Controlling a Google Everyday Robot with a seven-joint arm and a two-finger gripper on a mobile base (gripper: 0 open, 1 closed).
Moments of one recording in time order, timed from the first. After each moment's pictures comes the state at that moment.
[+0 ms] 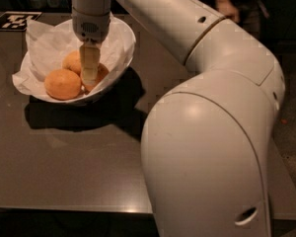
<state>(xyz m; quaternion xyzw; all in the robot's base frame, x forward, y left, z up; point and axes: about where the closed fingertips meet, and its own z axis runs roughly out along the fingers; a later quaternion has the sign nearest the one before) 0.620 0.145 0.892 -0.73 0.67 0.07 0.07</state>
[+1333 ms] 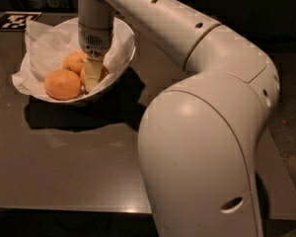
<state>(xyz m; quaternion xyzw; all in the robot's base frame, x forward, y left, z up) 0.619 0.145 0.855 -0.73 0.68 0.10 0.04</state>
